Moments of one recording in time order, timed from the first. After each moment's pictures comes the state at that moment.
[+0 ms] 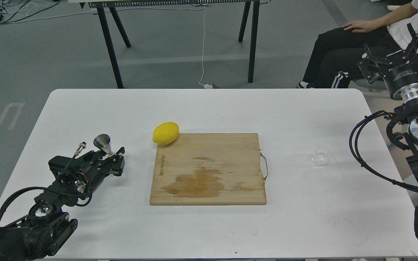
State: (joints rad) left arm -0.43 0.20 -0.78 -0.50 2.18 0.35 -0.28; right arm 0.59 -0.40 1.35 0.63 0.01 0.49 0.10
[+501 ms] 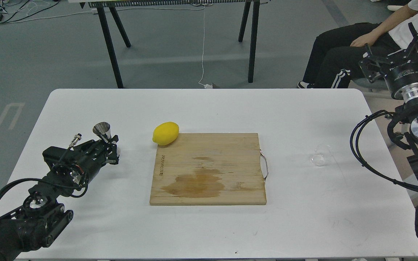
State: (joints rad) left arm -0.47 0.26 -0.79 -0.57 2.18 0.37 -0.29; right arm 0.59 -0.41 1.35 0.63 0.01 0.49 0.10
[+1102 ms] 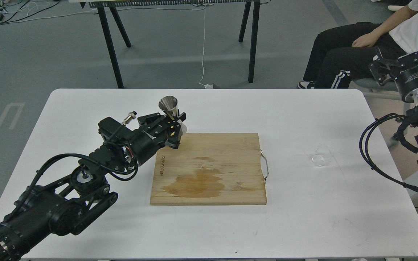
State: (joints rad) left arm -0.58 0.19 -0.56 -0.98 2.18 0.27 -0.21; right arm 0.56 -0.45 1.36 0.62 0.01 0.49 0.10
